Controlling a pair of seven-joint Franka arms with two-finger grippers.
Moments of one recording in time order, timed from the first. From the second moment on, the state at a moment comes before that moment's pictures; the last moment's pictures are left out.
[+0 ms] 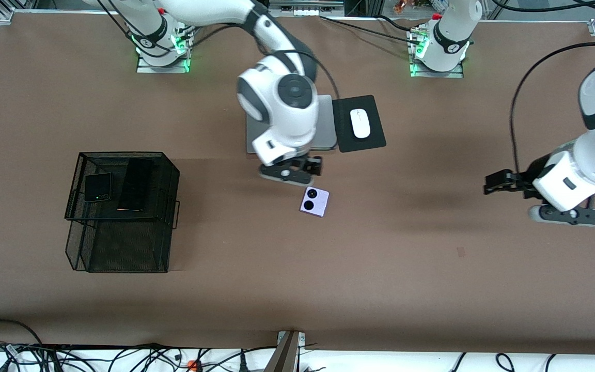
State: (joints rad) left arm 0.26 0.37 -0.39 -1.38 0.07 1.67 -0.03; right arm 0.85 0.77 -0.06 -1.17 -0.06 1.99 1.07
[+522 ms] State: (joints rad) left arm 0.02 0.14 -0.08 -1.46 0.07 1.59 0.01; right arm 0.87 0.91 -0.07 -1.11 -0.06 2.11 1.30
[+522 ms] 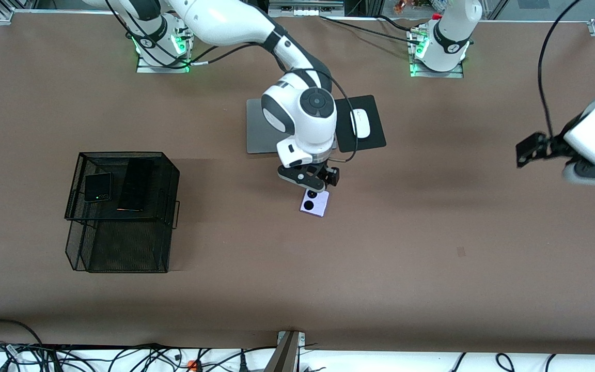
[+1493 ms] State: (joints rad) left arm -0.03 0.01 -0.02 -1.56 0.07 1.60 0.01; right arm 0.88 1.04 -0.07 -1.11 -0.06 2.31 1.31
